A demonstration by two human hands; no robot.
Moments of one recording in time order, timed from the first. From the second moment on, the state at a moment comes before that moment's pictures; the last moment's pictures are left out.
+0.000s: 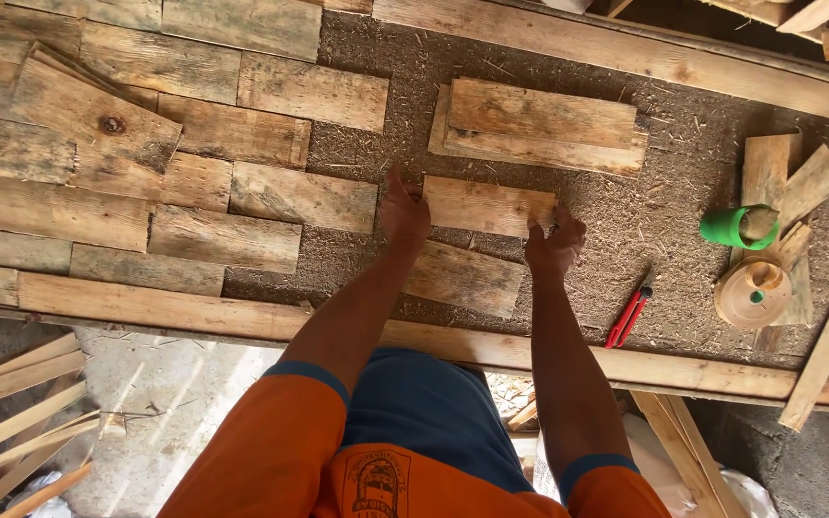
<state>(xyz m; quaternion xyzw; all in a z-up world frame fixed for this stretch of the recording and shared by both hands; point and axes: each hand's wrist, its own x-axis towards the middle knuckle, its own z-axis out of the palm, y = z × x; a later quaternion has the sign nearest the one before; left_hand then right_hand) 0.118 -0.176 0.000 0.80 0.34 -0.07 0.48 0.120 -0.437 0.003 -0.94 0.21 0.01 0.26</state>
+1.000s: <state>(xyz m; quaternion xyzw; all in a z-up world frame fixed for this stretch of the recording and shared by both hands) 0.132 -0.182 0.005 0.82 0.38 -0.13 0.40 0.105 -0.450 -0.033 -0.94 0.15 -0.05 0.29</state>
